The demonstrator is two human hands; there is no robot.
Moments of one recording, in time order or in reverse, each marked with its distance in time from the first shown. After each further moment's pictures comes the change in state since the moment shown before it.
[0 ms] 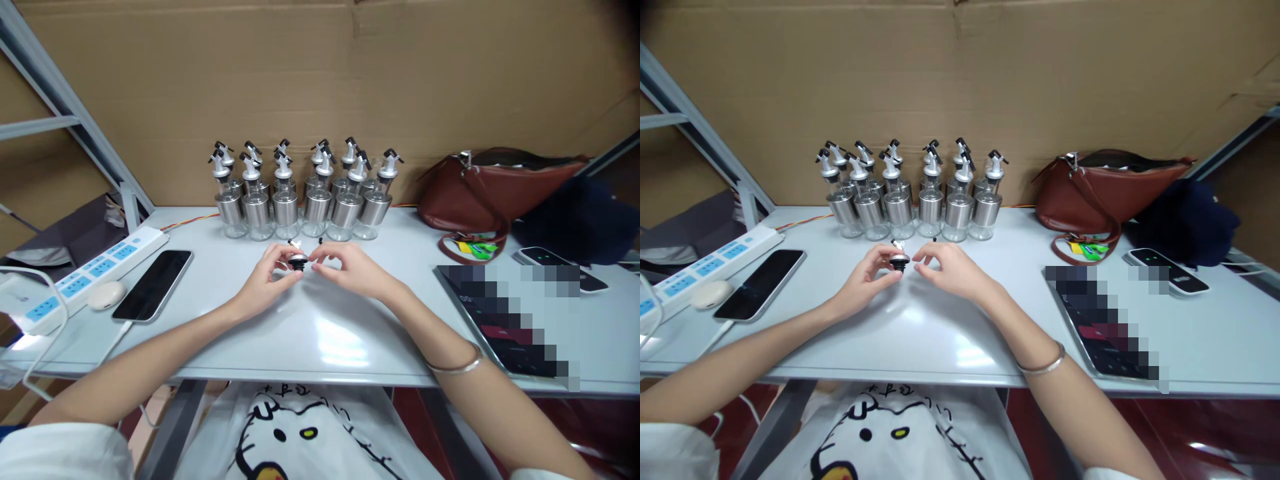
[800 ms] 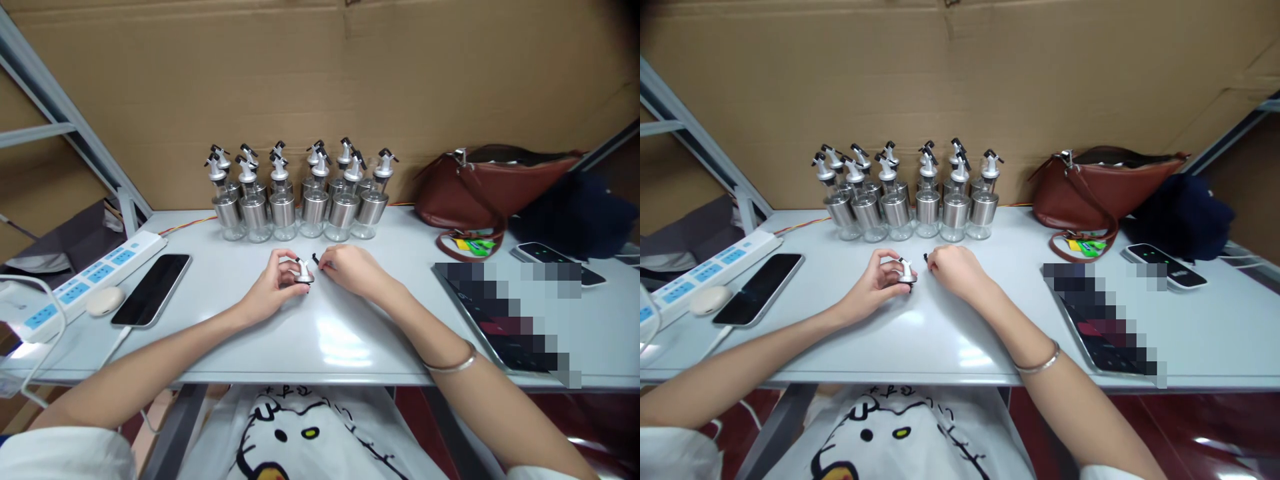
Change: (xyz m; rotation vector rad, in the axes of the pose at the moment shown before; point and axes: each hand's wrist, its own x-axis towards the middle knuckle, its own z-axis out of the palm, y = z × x) left_hand -0.002 -0.010 0.012 -0.279 -0.139 -0.173; right_hand 0.003 -0.004 0.001 -0.504 -0.154 0.253
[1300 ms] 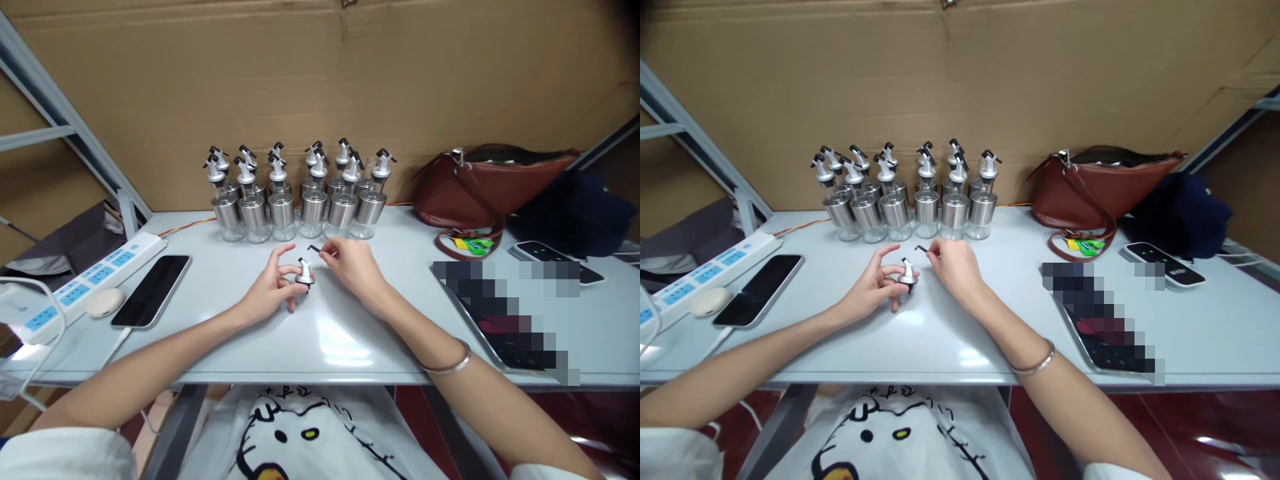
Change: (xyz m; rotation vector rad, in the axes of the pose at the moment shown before) left_hand -0.001 0.006 0.002 -0.052 0.005 -0.097; right_hand 0.000 -0.005 0.005 0.286 0.270 0.225
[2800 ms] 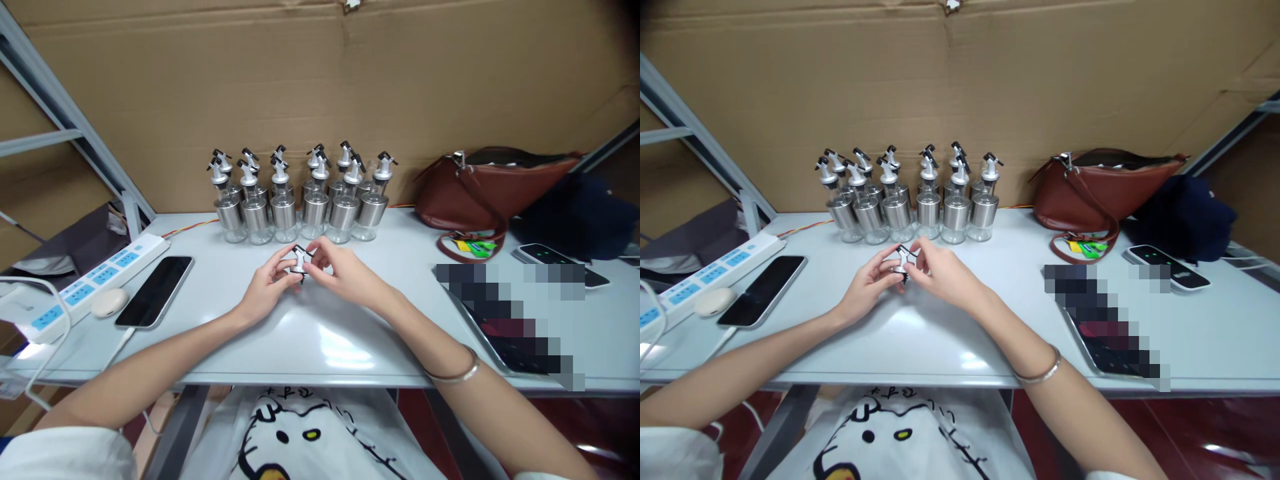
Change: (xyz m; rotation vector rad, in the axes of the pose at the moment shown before) left_hand 0.000 0.003 -0.001 -0.005 0.147 0.103; right_hand -0.010 -0.009 -0.003 0.326 -0.127 -0.350
